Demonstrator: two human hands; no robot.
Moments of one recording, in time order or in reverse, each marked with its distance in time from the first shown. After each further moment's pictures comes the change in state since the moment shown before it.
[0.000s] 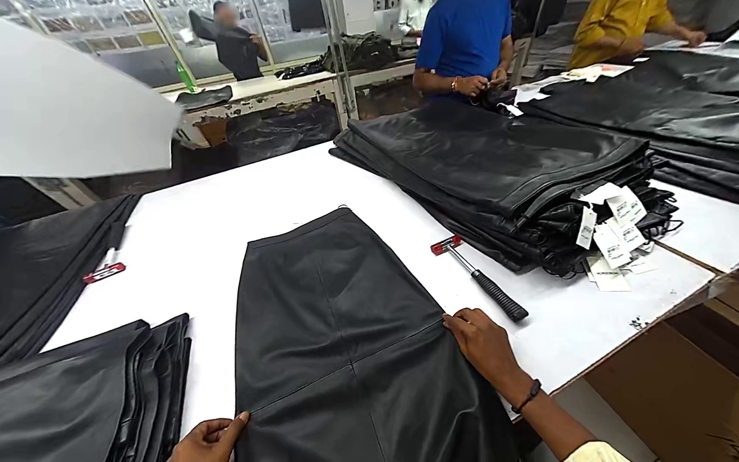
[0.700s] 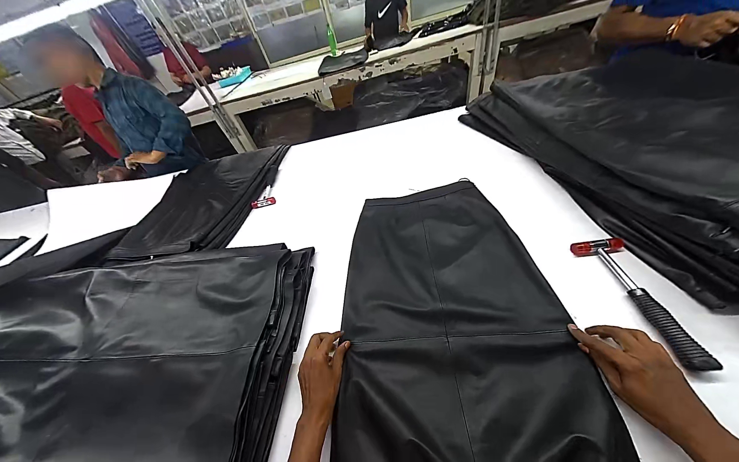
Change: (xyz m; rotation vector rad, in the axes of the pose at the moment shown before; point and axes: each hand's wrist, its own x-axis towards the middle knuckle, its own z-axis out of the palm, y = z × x) left_hand -0.009 -0.024 0.044 0.022 0.421 0.459; right_hand -0.002 0.050 0.002 0.113 -0.110 -0.271
